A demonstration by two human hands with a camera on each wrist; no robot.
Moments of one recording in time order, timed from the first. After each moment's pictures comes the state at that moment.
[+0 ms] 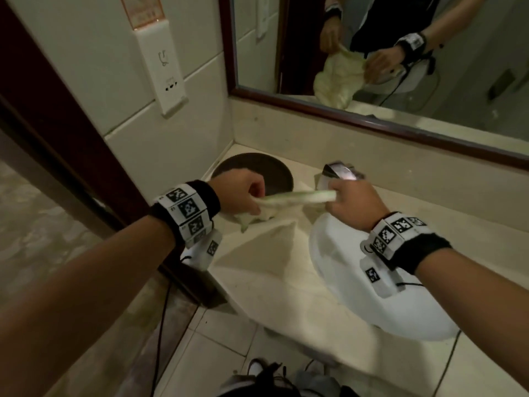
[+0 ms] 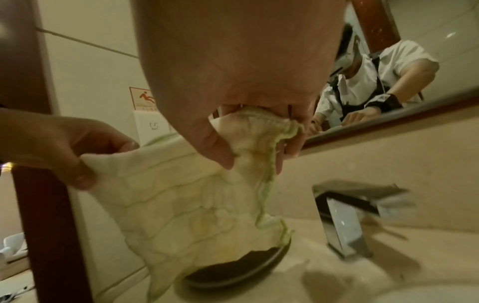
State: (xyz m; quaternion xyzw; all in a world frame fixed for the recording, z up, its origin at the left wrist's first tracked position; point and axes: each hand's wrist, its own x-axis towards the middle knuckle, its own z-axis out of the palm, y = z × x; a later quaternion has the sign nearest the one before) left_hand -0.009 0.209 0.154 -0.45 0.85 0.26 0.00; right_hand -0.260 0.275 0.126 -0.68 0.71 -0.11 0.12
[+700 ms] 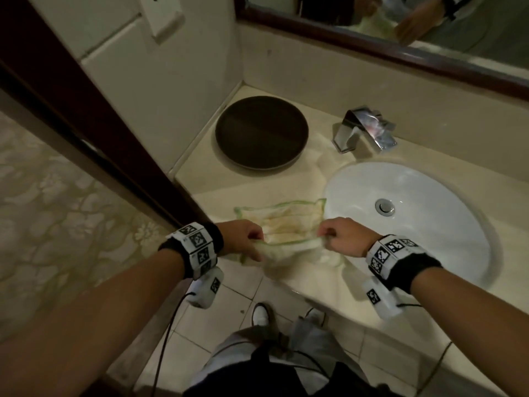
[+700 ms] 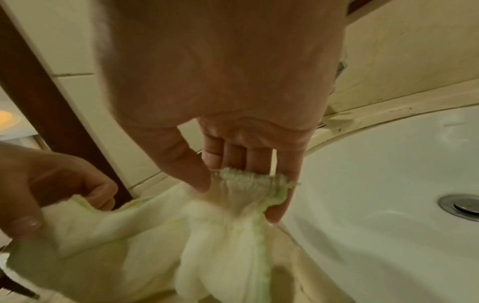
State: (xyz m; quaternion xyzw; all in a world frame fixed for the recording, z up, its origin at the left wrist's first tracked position) left_hand 0.016 0.284 -0.003 -0.44 0.75 0.46 0.19; right_hand -0.250 0.337 -0.005 -0.65 0.64 0.06 0.40
